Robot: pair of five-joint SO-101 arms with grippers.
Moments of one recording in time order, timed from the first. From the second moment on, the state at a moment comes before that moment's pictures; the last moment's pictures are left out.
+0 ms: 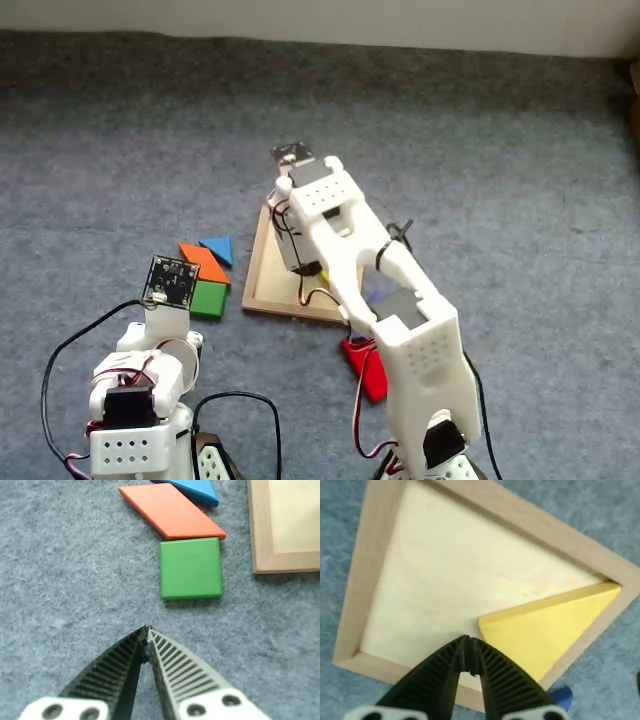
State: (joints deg) left arm -10.2 -102.4 96.0 72.4 -8.7; right arm -34.4 33.4 -19.1 84.4 -5.3
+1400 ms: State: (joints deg) left arm -10.2 -102.4 96.0 72.4 -8.7; right arm -45.0 40.6 -26.9 81.7 -5.2
